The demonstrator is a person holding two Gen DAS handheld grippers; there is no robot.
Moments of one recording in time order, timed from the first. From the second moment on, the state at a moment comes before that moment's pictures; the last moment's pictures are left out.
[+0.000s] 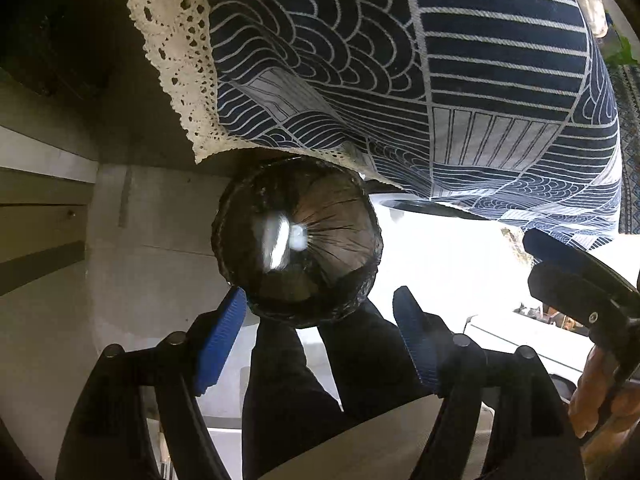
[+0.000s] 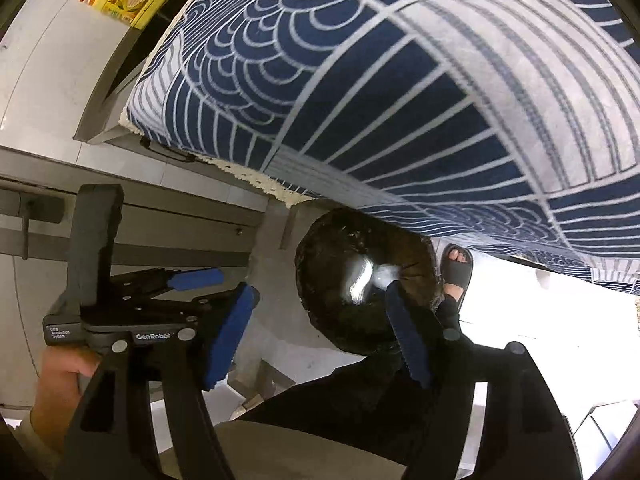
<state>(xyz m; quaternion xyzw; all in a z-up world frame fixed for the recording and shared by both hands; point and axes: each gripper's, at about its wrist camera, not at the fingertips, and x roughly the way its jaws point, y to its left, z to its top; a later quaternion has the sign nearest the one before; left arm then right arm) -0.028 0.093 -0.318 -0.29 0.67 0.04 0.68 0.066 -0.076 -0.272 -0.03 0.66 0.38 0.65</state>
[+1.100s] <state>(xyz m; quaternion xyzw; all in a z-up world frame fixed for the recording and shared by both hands) 0.001 0.078 -0.165 -0.25 0.57 -0.02 0.78 0.084 -0.121 -0.163 0.00 0.57 0.35 0.75</state>
